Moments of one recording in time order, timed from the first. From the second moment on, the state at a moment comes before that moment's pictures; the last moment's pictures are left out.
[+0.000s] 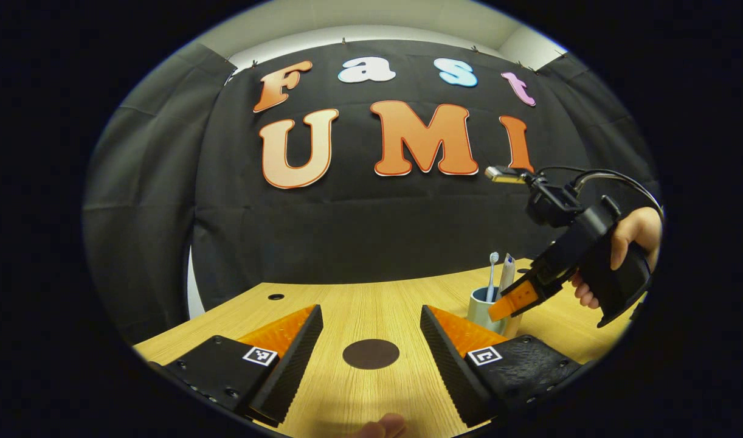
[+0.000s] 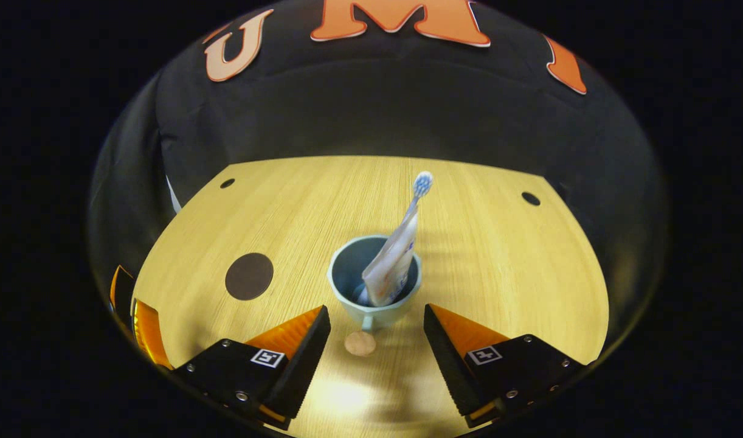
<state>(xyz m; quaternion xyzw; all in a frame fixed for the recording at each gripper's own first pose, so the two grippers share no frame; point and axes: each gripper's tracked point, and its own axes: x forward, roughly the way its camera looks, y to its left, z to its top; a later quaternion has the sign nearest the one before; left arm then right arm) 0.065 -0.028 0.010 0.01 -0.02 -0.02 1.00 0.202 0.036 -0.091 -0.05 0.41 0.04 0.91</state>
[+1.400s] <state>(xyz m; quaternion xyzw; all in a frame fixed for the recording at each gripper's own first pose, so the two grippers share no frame) 0.055 -0.053 -0.017 -0.01 0.03 -0.07 1.00 0.198 0.038 -0.142 -0.05 0.49 0.00 0.87</state>
